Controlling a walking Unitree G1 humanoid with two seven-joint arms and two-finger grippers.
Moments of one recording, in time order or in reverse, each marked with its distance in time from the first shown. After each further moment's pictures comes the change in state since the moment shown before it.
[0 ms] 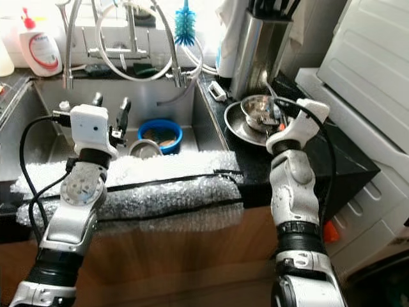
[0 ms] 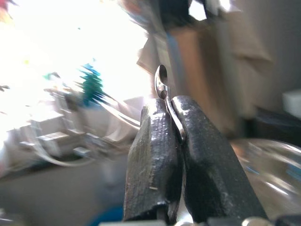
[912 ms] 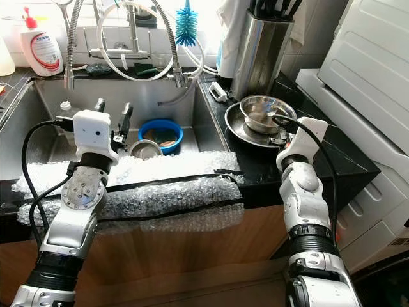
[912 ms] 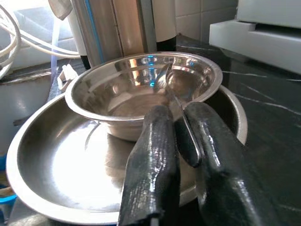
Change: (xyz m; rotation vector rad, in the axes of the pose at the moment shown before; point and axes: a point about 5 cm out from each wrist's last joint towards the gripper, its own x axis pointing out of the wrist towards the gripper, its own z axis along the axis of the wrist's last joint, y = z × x) left arm -0.005 0.000 -0.005 0.049 0.018 -0.016; right arm -0.024 -0.068 -0.039 -0.188 0.369 -0.360
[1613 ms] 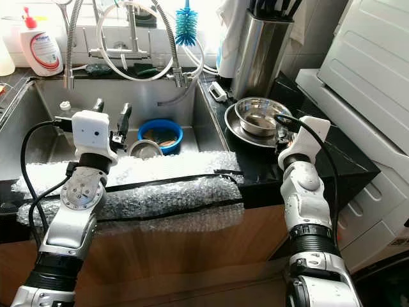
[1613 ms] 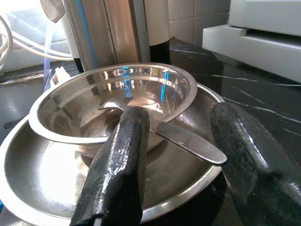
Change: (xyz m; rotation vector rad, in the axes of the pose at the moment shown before) left arm -0.001 0.001 0.000 -0.001 0.002 0.004; right arm 0.000 -0.003 0.002 -0.018 -0.006 -0.028
